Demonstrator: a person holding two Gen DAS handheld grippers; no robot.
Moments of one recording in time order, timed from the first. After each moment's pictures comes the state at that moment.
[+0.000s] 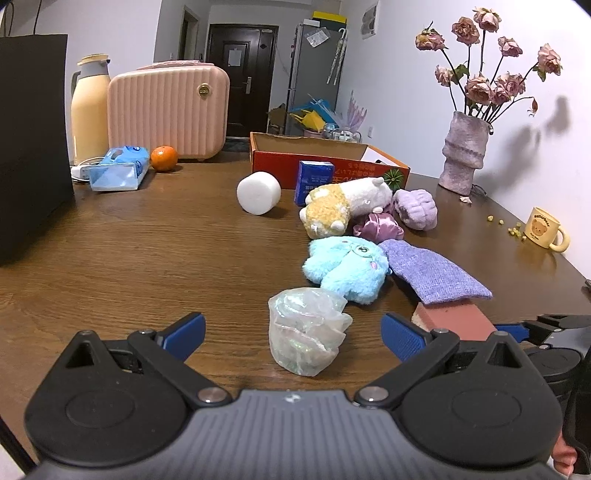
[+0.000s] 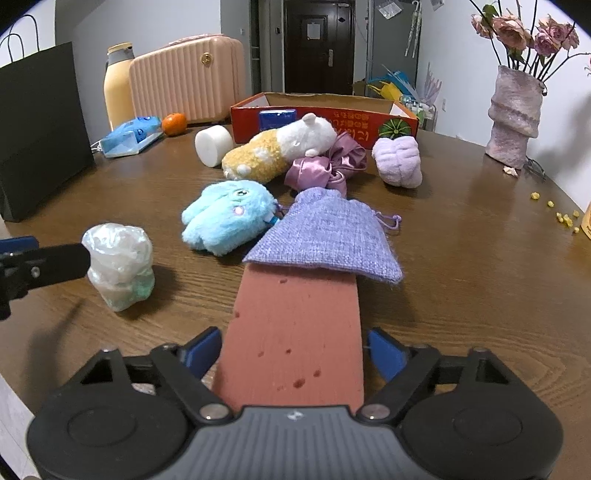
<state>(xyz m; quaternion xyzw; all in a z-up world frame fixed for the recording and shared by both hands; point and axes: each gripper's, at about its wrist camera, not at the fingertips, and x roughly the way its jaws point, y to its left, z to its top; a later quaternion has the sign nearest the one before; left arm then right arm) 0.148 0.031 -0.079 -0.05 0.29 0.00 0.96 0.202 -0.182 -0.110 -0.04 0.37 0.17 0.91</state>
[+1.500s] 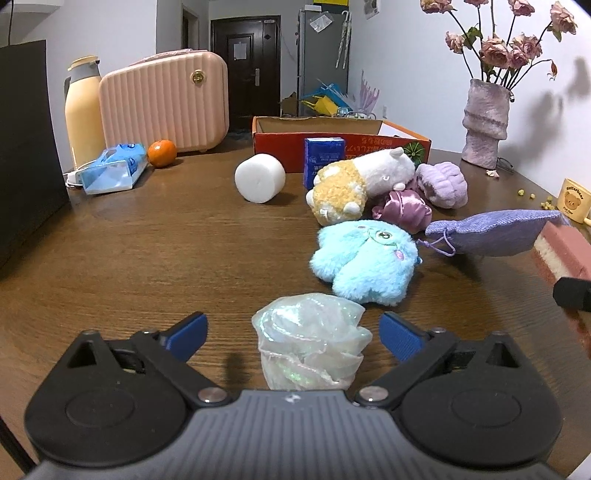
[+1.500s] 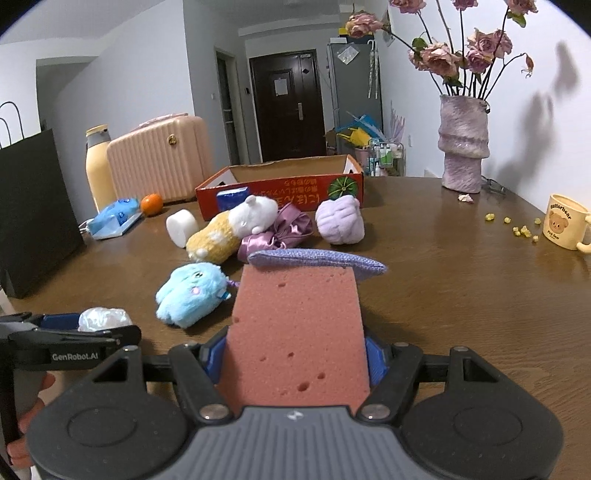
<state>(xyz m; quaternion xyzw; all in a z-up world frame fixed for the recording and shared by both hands) 0.196 0.011 -0.107 -0.01 0.31 0.03 0.95 0.189 -0.246 -0.077 0.03 0.29 0.15 0.95</state>
